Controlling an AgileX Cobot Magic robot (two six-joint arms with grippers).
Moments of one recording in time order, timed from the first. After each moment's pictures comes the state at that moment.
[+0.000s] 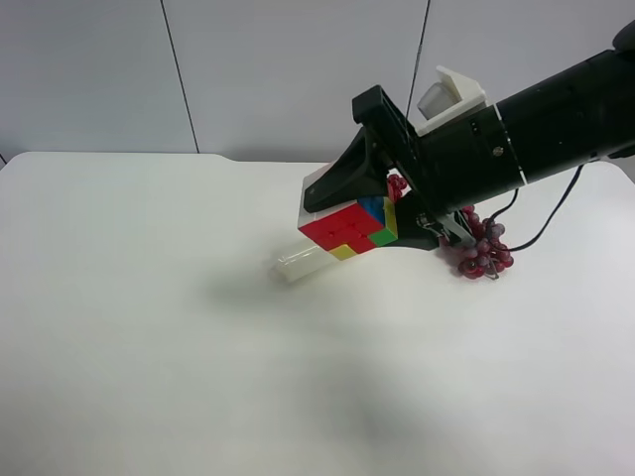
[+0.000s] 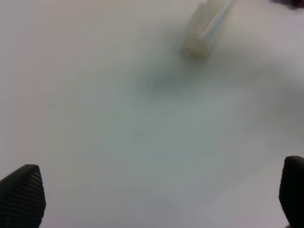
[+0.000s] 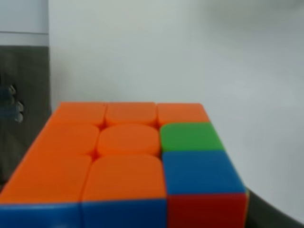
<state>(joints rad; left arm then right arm) -0.54 -0.01 -0.51 0.06 1.06 -0.06 0.42 1.40 -0.84 1.18 0.79 -0.37</state>
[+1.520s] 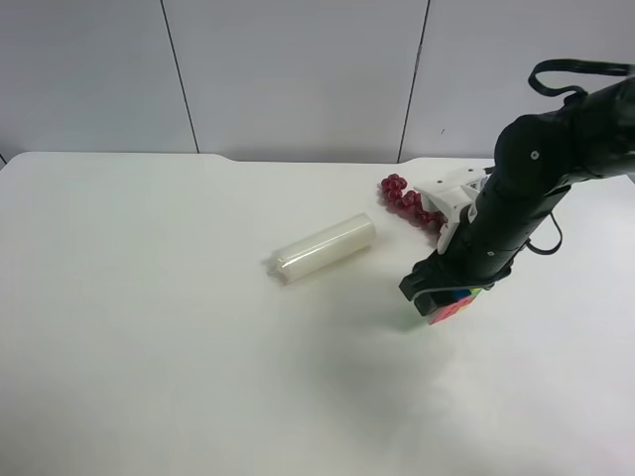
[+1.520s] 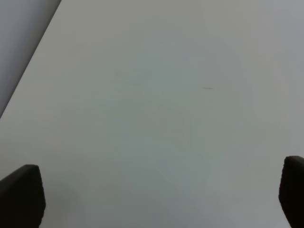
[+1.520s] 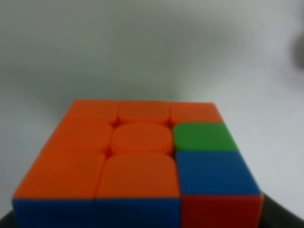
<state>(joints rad) 0.07 -0.01 -0.51 0.06 1.06 -0.06 0.42 1.72 -0.84 0.09 0.58 -0.09</state>
